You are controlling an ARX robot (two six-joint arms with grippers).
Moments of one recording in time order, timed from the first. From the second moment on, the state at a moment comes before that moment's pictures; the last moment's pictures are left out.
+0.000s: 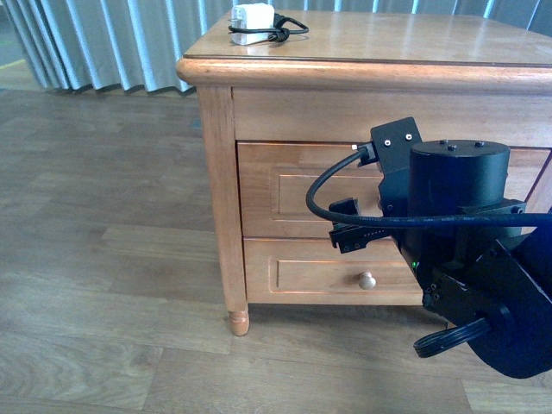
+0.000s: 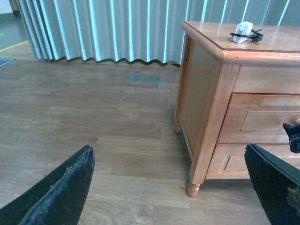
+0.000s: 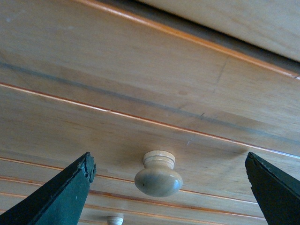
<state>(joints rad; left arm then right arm) 0.00 0.00 0.01 0.00 0.00 0.00 0.35 2.33 1.02 1.04 0.36 -0.22</state>
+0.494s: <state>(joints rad) 0.00 0.00 0.01 0.00 0.00 0.00 0.36 2.35 1.04 1.05 0.39 -0.20</state>
